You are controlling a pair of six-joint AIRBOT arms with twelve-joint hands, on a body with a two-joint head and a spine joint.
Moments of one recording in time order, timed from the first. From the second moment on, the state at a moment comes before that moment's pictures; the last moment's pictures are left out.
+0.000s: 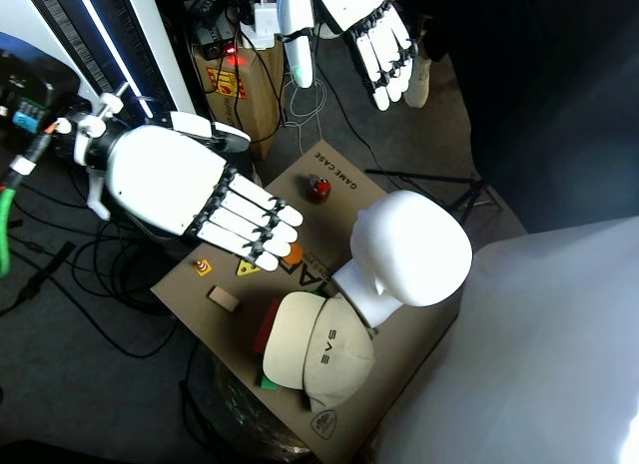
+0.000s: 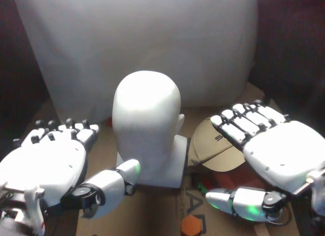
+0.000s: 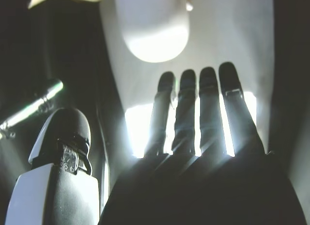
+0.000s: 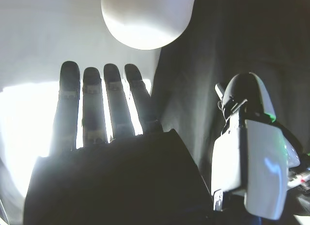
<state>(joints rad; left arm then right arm) 0.88 -0.98 0.44 -1.26 -1.36 1.84 -0.75 -1.17 0.73 0.86 1.00 -1.90</state>
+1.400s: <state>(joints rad) 1.18 -1.40 0.87 -0.94 -1.66 1.41 -0.89 -1.50 1.47 0.76 0.82 -1.65</state>
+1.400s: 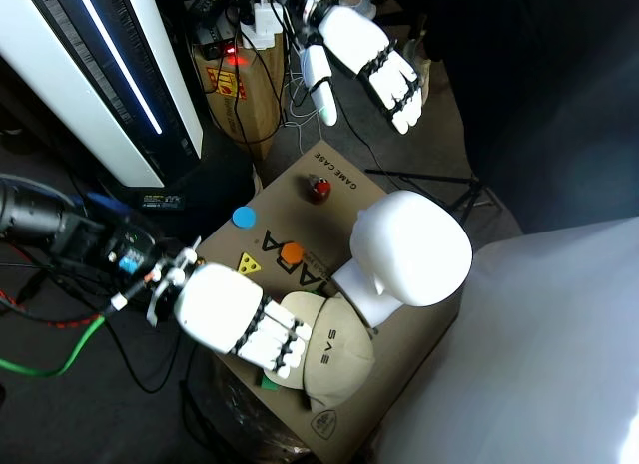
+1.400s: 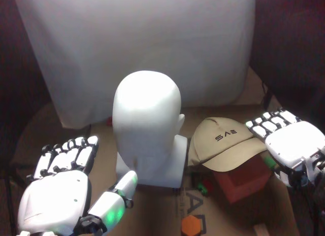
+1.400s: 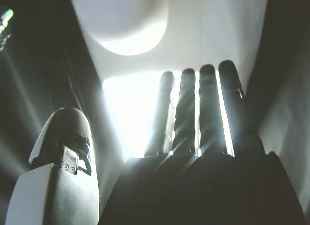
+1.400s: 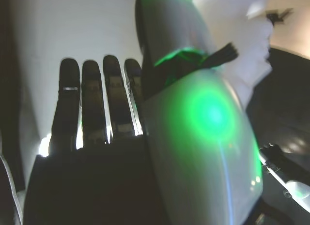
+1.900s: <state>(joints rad) 1.21 -1.45 1.00 -0.91 -1.60 1.36 -0.91 -1.60 1.64 0.74 0.80 -1.61</state>
